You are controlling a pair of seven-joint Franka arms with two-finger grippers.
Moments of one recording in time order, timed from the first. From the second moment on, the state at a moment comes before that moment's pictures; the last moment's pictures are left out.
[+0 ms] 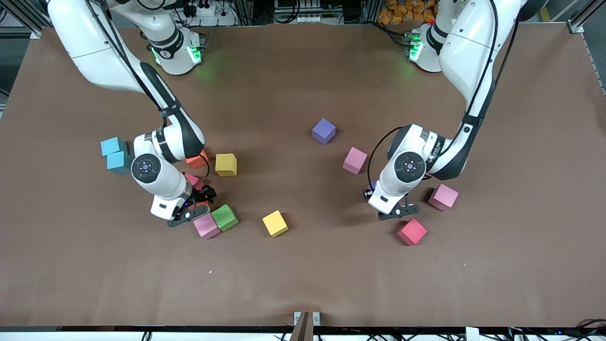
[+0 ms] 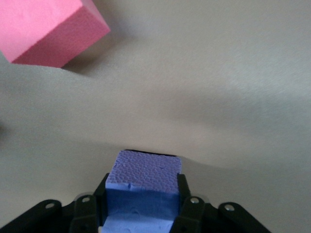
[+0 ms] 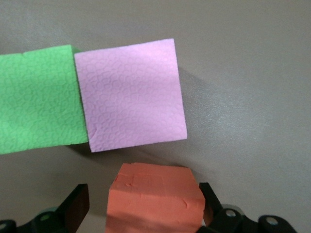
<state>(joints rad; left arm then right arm) -0.33 0.65 -0.14 -1.69 0.10 2.30 -0.72 0.11 0.61 0.14 -1.86 -0.13 2.51 -0.11</state>
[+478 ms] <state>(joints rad) -0.44 0.61 -0.15 -1.58 0.10 2.20 -0.89 0.07 0.61 0.14 -1.87 -0.13 2.51 -0.11</state>
